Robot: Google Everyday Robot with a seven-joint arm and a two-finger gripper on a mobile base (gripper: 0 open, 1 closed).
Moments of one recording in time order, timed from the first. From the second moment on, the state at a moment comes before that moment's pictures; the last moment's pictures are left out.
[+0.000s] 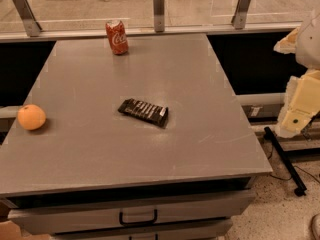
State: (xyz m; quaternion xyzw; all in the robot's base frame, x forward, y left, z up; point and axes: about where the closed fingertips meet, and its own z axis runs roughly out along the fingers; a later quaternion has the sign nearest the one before) arm 0.438 -0.216 0.978 -0.60 0.78 -0.04 0.16
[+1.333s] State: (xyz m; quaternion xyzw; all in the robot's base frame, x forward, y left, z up) arm 0.482 -0.136 0.919 -0.65 0.73 0.03 0.22
